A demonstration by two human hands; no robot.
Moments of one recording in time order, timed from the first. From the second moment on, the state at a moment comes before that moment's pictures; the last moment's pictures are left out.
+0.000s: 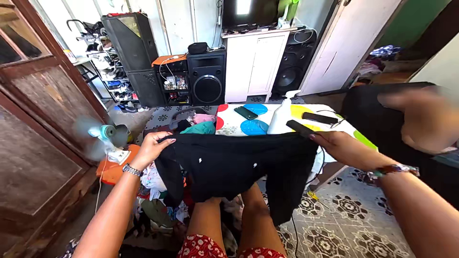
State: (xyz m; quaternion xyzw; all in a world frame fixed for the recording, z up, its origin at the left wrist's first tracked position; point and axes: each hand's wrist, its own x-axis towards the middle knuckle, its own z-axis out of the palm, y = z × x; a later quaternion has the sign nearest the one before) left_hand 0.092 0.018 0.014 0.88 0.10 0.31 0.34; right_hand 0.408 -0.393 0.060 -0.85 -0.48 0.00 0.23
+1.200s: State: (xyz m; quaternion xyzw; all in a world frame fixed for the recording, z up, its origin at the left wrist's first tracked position) left_hand 0.103 -0.003 0.054 0.91 0.01 0.19 0.37; right_hand 0.349 -0.380 0.080 -0.78 -0.62 -0.07 -0.02
